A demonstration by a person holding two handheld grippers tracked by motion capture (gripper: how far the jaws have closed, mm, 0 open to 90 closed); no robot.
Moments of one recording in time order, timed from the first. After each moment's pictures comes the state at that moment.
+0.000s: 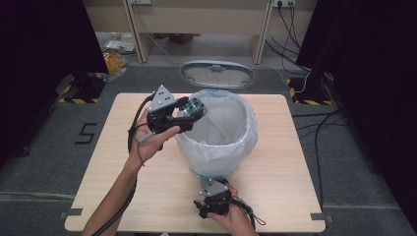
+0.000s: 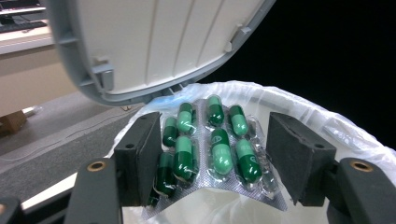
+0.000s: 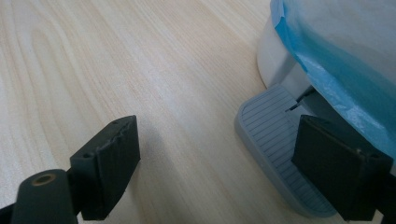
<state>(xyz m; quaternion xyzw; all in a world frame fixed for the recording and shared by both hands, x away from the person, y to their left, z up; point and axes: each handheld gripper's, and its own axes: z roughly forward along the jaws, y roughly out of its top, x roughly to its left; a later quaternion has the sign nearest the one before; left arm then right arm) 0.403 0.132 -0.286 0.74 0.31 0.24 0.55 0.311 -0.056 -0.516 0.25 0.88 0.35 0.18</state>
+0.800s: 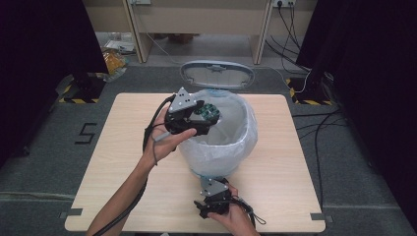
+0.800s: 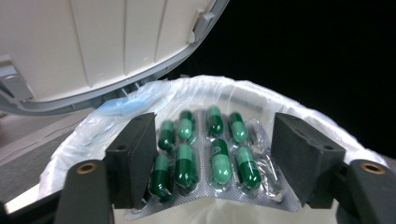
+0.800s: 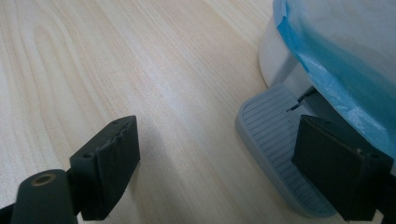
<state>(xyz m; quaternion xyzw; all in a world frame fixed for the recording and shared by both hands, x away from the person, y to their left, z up) 0.412 0.100 -0.292 0.76 0.27 0.22 0.54 0.312 -0.056 -0.515 0.24 0.89 0.35 0.18</state>
